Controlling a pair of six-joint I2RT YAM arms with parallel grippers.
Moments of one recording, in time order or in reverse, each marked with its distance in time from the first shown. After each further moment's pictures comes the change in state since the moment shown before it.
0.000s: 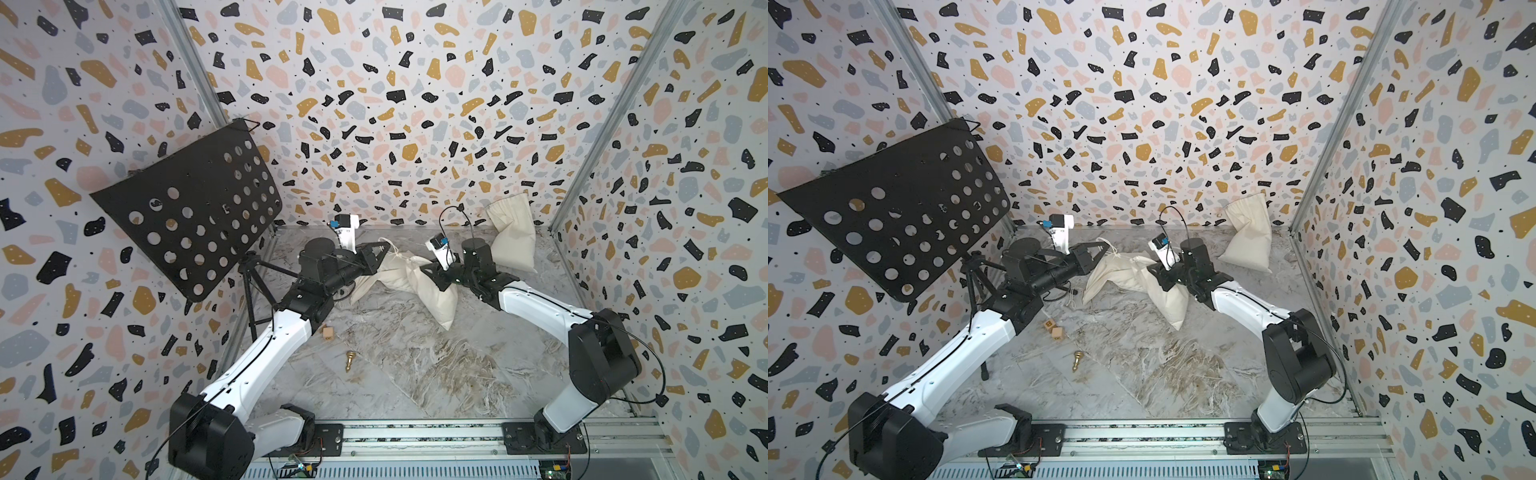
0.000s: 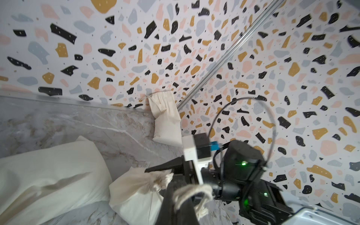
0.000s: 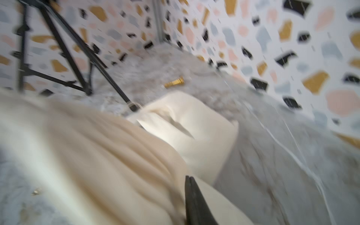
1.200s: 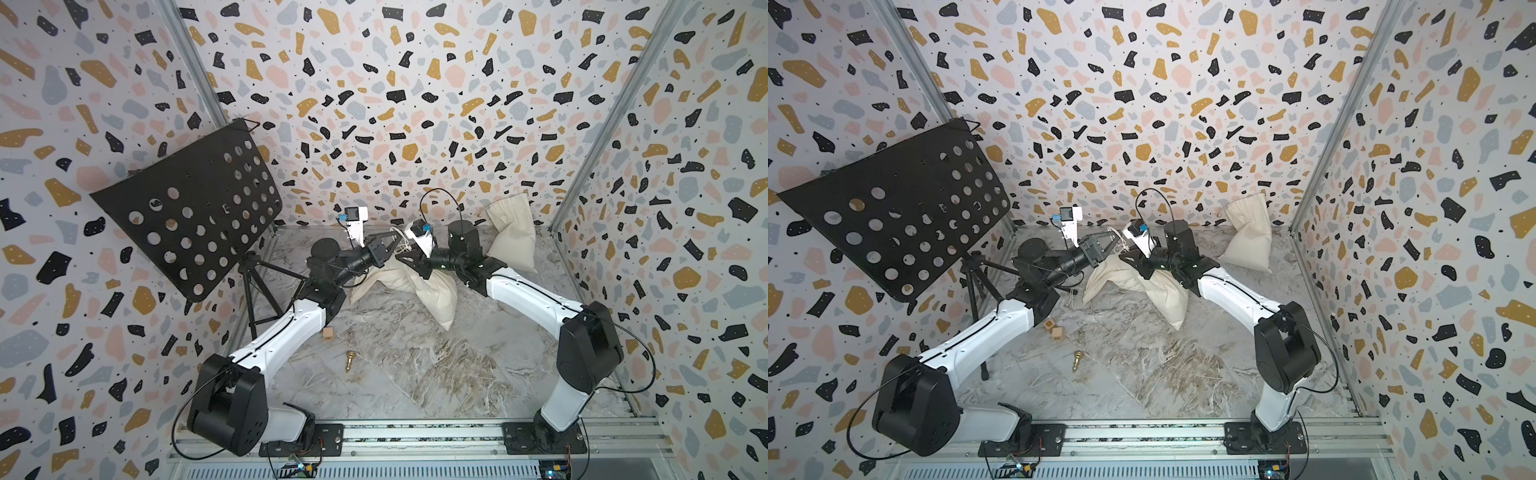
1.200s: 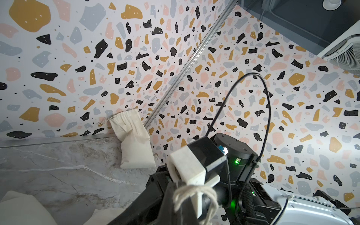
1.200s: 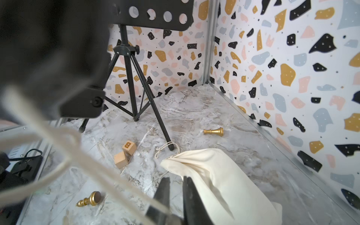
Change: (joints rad) left arm -0.025 0.181 -0.037 0.463 0.151 -0.095; right arm 0.120 0.084 0.280 0.038 -0.260 -0.048
